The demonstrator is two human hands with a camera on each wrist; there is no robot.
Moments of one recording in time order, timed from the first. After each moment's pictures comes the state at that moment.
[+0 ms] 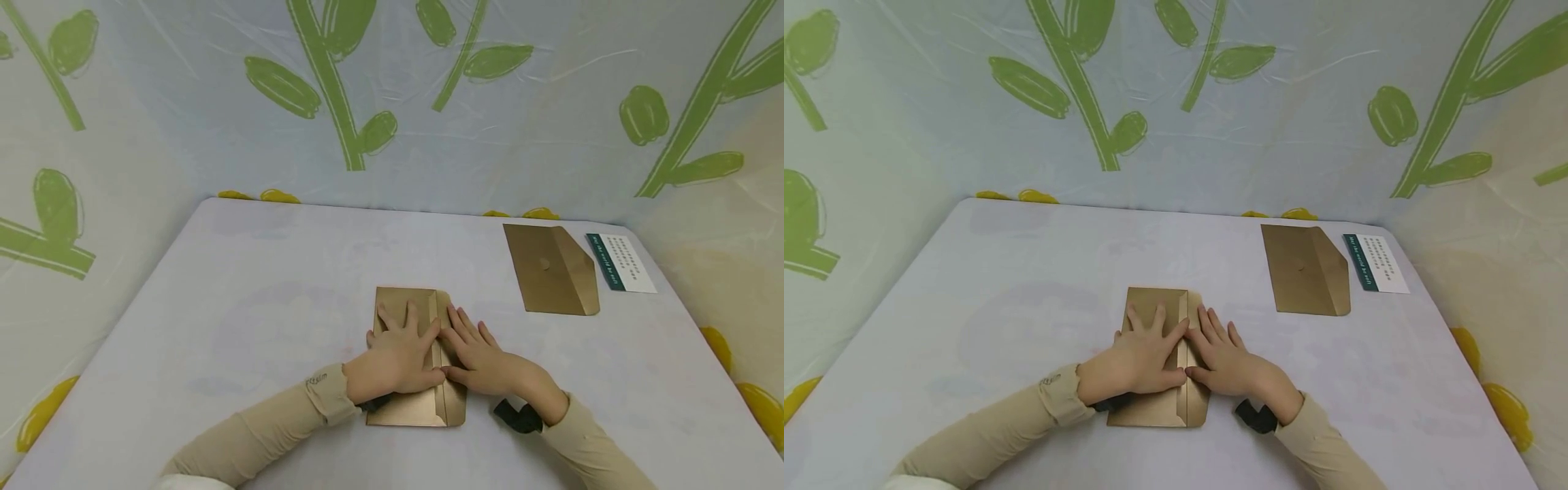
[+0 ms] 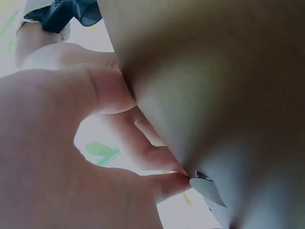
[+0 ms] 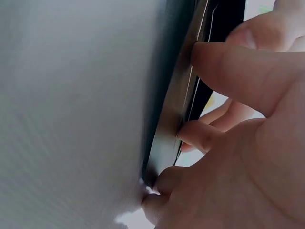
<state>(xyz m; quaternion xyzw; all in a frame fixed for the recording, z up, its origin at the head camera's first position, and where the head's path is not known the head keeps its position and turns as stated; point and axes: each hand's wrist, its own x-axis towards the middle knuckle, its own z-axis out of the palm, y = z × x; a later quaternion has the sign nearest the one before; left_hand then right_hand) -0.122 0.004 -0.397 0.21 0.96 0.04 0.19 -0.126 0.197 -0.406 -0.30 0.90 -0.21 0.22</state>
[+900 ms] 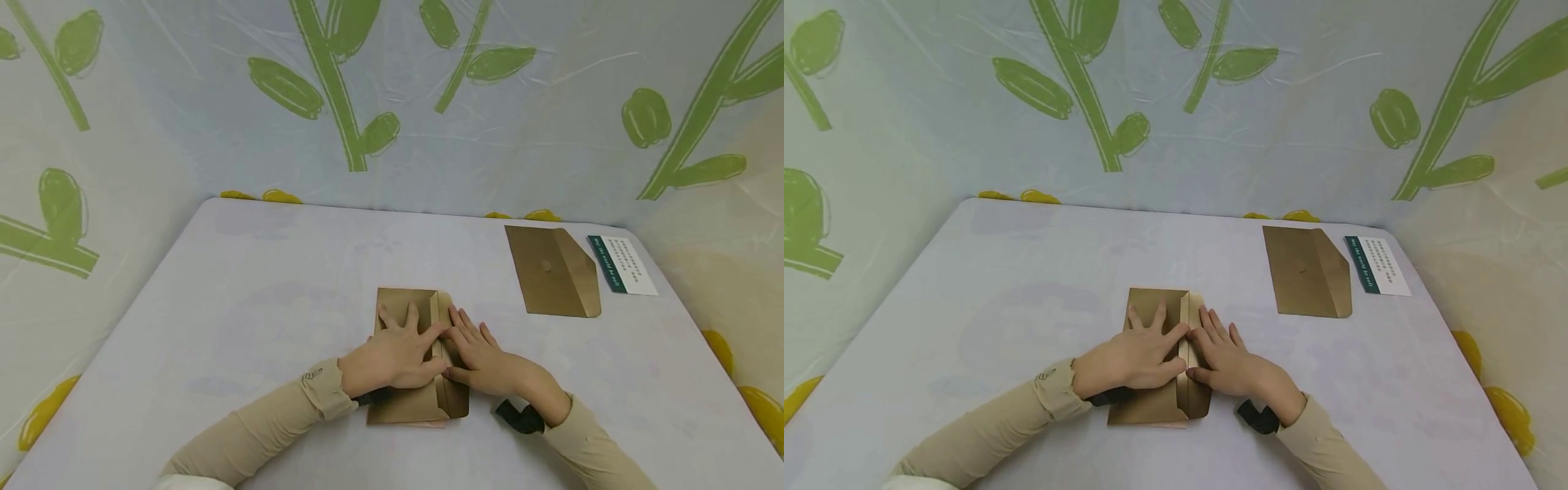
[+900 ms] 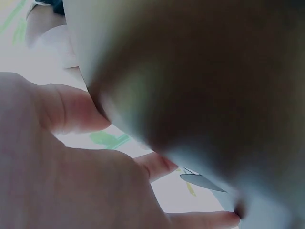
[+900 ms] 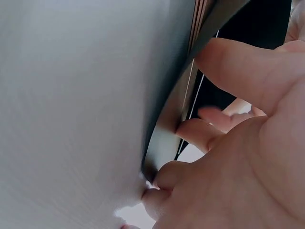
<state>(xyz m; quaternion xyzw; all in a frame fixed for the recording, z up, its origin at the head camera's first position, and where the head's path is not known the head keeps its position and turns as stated) -0.129 -0.005 -0.390 0.24 0.94 0.11 0.23 -0.128 0.197 -0.407 -0.30 0.90 -0.22 0.23</state>
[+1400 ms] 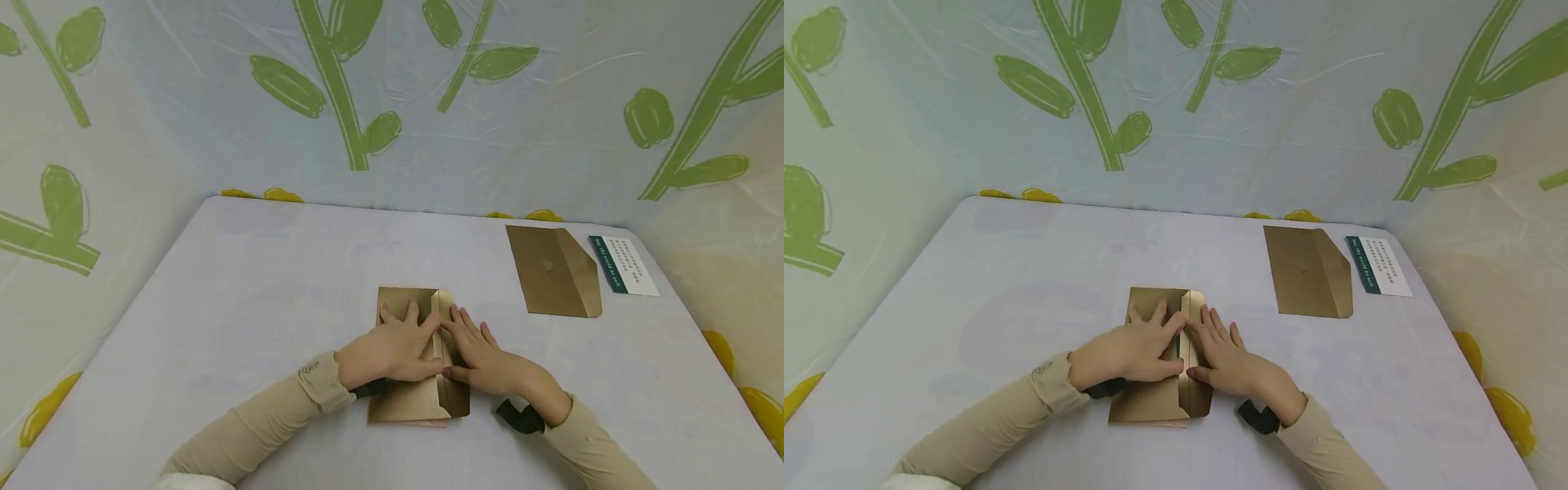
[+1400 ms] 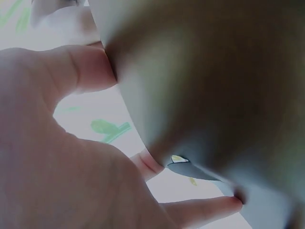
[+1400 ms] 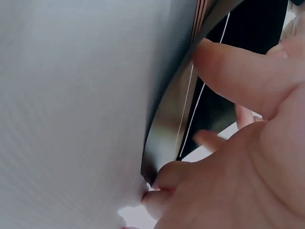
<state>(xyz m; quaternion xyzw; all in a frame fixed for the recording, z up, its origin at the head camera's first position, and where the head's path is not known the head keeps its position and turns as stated) -0.140 -0.008 -0.388 0.29 0.93 0.09 0.21 -0.128 0.199 -0.410 -0.30 0.90 -0.24 0.23</state>
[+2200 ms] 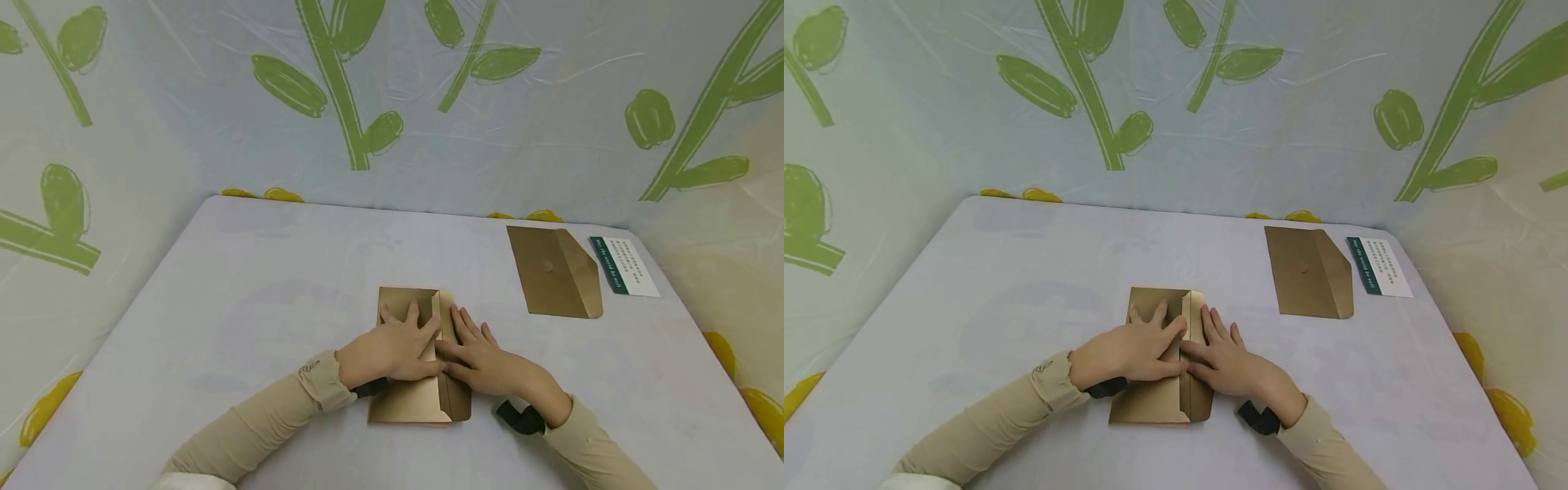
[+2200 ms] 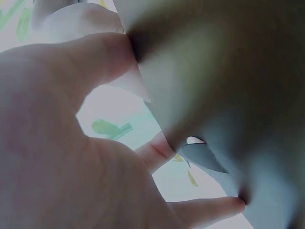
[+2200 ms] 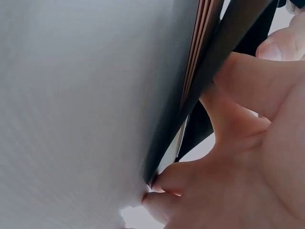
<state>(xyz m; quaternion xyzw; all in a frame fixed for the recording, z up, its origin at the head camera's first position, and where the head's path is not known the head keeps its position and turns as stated) -0.140 -0.009 -0.383 0.29 0.93 0.04 0.22 -0.128 0.195 -0.408 -0.31 0.90 -0.20 0.22</state>
